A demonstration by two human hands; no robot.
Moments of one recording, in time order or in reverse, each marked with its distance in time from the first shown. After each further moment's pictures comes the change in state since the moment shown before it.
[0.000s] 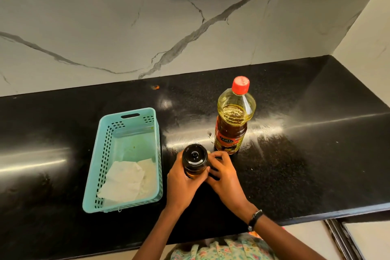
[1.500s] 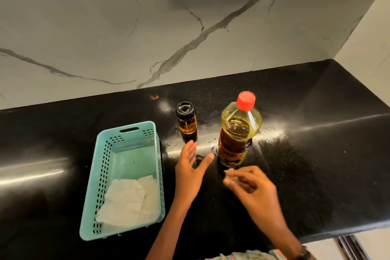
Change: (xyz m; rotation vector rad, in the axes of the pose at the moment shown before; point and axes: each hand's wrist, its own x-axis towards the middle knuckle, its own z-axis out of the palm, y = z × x) left_hand 0.056 0.032 0.010 -0.326 -0.092 -0.236; right_hand -0.005 -0.043 -0.051 0.145 0.226 0.213
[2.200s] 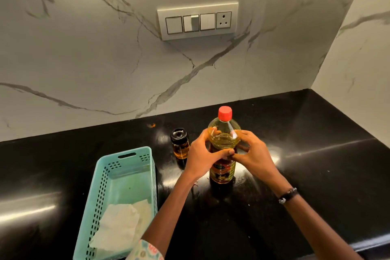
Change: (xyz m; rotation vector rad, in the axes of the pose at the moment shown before) left_hand 0.048 0.076 0.040 0.230 -0.238 0.373; right_hand 0.105 -0.038 -0.046 -0.268 -0.056 -0.285
